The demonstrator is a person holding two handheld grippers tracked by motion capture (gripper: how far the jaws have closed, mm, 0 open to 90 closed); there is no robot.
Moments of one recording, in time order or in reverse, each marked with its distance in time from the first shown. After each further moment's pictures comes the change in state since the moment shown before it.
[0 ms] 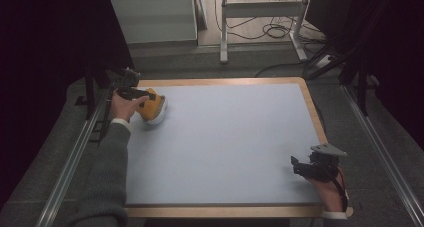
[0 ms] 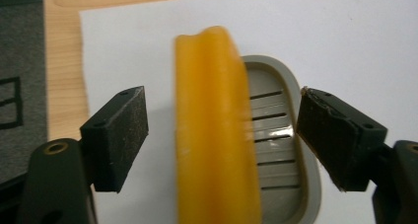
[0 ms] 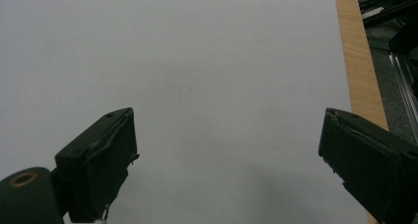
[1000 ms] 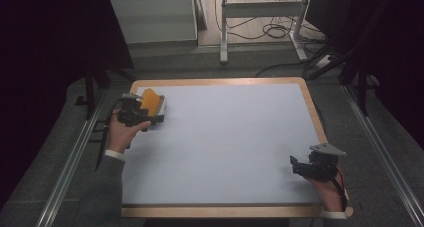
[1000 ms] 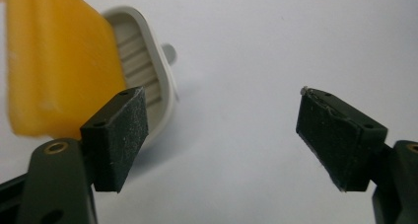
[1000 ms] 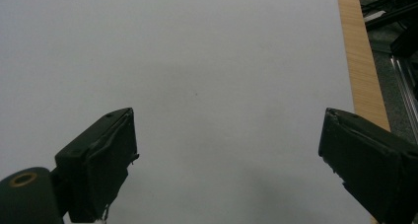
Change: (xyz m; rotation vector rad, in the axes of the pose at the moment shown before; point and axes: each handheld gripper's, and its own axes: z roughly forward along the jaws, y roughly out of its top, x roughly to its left) left arm -0.049 -0.088 -0.042 -0.126 -0.251 0.179; right arm 0.002 0.002 -0.001 -0.008 0.006 -0.003
